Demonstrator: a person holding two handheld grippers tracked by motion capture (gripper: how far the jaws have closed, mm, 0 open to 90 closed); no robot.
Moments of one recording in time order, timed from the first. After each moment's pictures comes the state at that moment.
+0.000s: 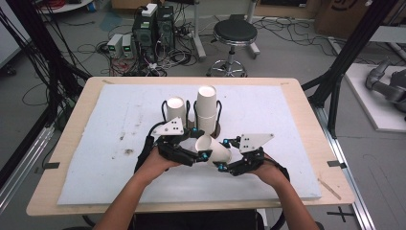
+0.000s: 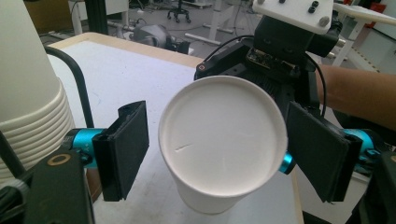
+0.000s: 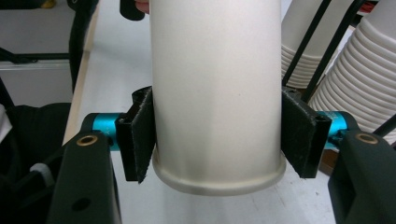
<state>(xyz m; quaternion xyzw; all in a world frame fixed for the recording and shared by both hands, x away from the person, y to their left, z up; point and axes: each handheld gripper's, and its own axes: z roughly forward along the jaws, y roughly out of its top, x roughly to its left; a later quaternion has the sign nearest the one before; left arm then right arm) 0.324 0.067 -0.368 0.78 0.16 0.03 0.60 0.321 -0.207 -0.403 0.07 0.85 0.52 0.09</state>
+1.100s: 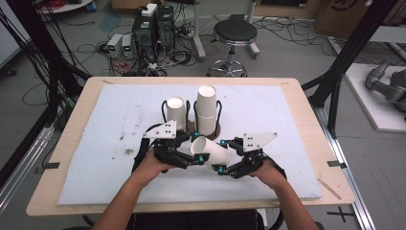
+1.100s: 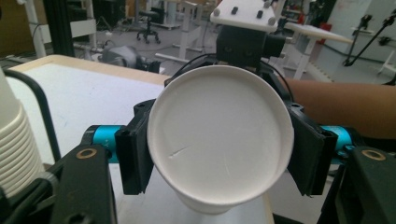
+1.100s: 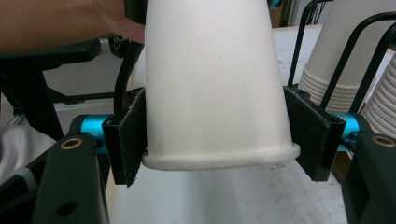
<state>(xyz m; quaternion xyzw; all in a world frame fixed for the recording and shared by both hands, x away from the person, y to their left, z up) 0.316 0.078 -0.369 0.76 0.12 0.00 0.64 0.318 -0.207 -0.403 0.07 0.81 0.58 0.02</state>
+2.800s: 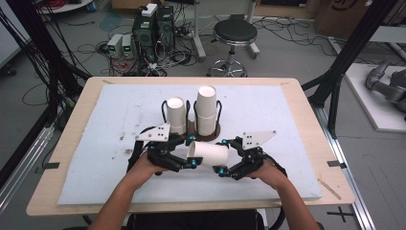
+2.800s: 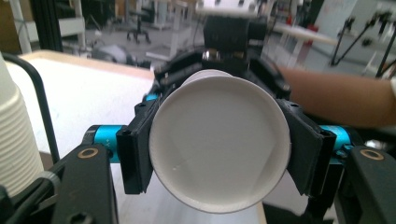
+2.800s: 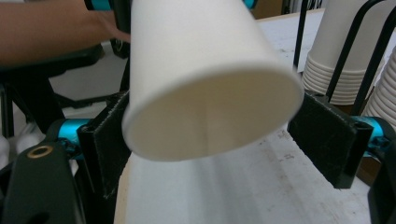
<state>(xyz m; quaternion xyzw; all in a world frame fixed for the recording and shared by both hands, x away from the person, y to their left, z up) 0.315 0.097 -0.377 0.74 0.10 -0.03 0.66 0.318 -0.206 -0.401 0.11 0.81 0.58 -0.01</state>
